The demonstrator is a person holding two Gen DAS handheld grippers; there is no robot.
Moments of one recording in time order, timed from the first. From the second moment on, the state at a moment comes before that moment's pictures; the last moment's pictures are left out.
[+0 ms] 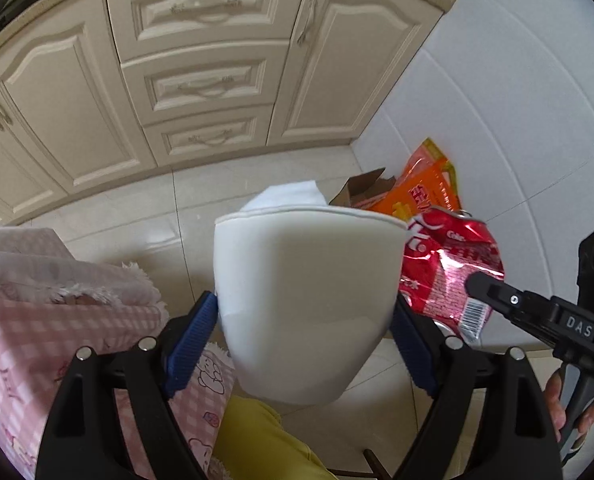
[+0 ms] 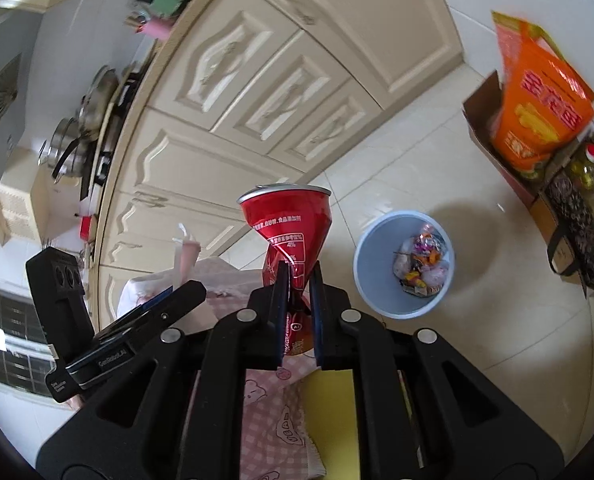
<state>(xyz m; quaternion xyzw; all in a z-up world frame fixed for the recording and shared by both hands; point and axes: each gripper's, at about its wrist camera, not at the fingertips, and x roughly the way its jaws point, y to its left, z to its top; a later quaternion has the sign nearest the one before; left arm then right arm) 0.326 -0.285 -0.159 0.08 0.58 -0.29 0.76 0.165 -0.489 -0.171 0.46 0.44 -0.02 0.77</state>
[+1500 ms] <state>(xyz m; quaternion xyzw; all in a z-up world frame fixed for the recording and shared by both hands) 0.302 -0.206 -0.152 0.08 0.59 -0.27 0.76 0.198 -0.430 -0.166 0.39 0.51 -0.03 0.77</state>
